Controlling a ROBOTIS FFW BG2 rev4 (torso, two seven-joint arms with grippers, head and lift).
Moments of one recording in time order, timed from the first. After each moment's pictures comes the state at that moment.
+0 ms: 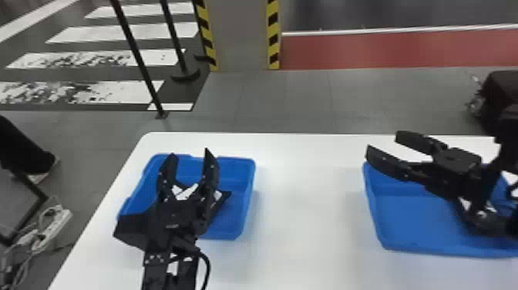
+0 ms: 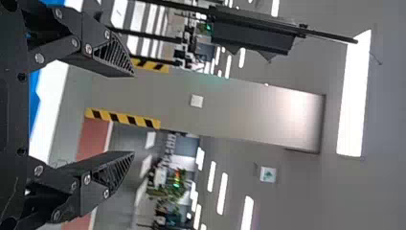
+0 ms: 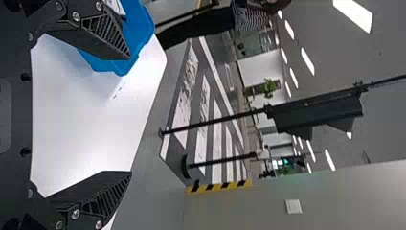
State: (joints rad) left arm 0.33 0.00 -0.02 -1.71 0.15 -0.45 0.03; right arm 0.02 -0.16 -0.10 -1.90 -0.21 0.57 0.77
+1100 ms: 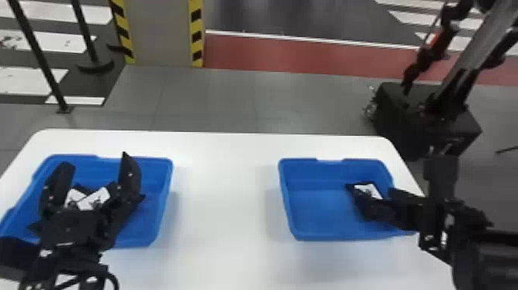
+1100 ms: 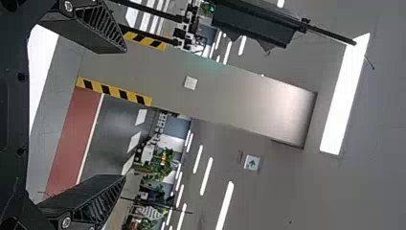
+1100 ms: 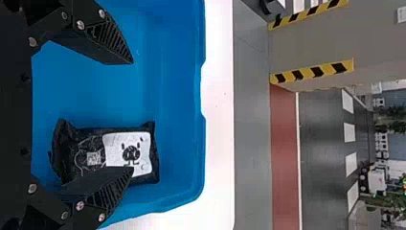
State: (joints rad) left arm 0.39 0.00 -0.04 -1.81 0.24 -0.43 -0.02; right arm 0.11 -0.17 -0.30 -1.92 -0.02 0.89 0.43
